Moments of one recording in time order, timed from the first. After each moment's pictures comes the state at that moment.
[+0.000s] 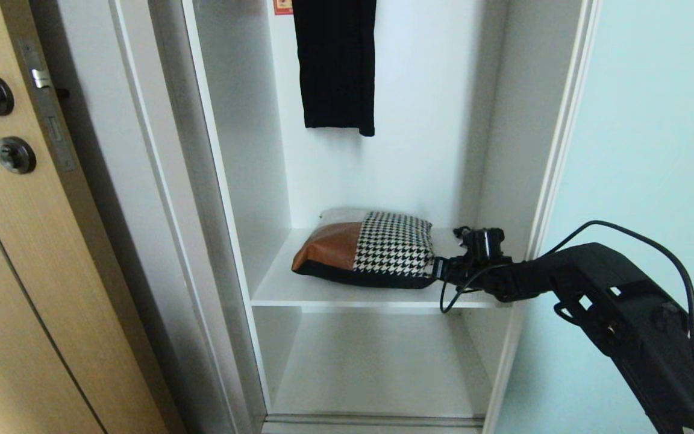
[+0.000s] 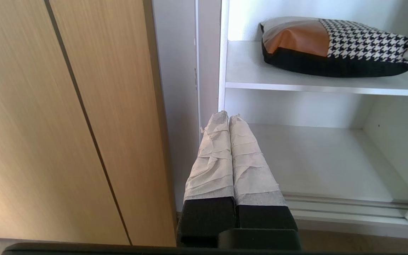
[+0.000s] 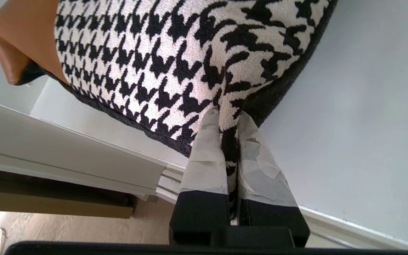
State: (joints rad) left arm 0.02 0.00 0.00 0.00 0.00 0.00; right arm 0.19 2.75 -1.94 -0.35 0.33 0.44
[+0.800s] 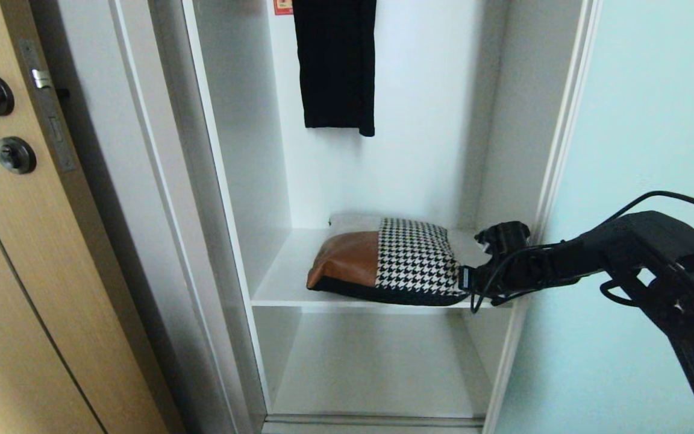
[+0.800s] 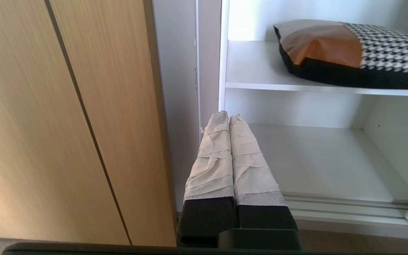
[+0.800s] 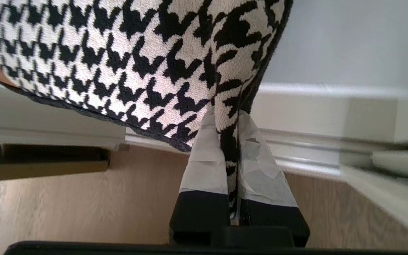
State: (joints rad) left arm 0.02 0.00 0.00 0.00 0.00 0.00; right arm 0.14 2.49 -1.65 -0.08 0.23 0.36
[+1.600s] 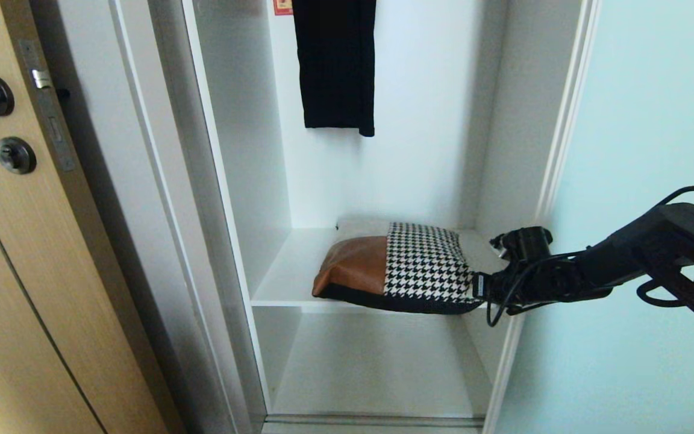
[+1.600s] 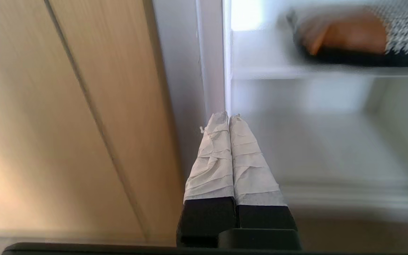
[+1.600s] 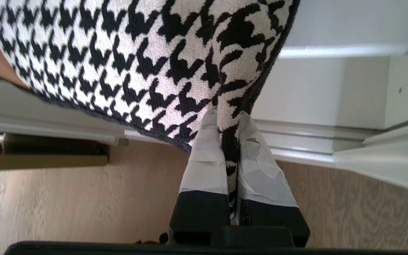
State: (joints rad) left arm 0.02 0.01 -0.04 0.08 0.01 0.08; right arm 0.13 2.37 -1.39 -0.23 0.24 0.36
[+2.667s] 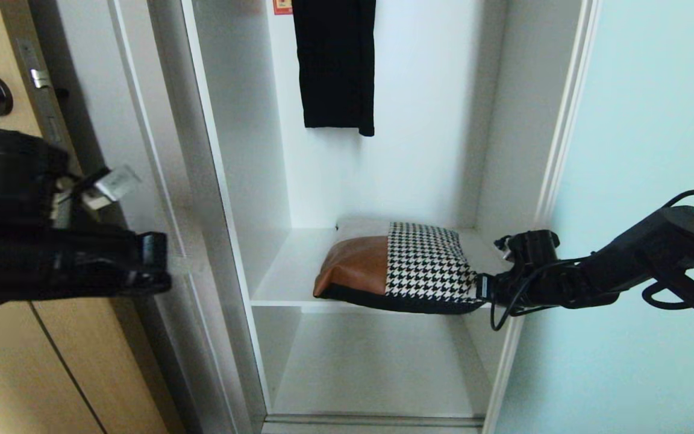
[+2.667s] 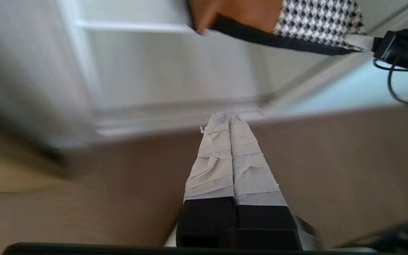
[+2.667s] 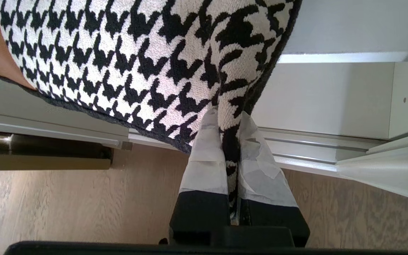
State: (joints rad) left arm -0.05 1.53 -1.06 0.16 -0.40 -0.18; right arm 0.11 2.37 -1.34 -0.32 0.27 0.35
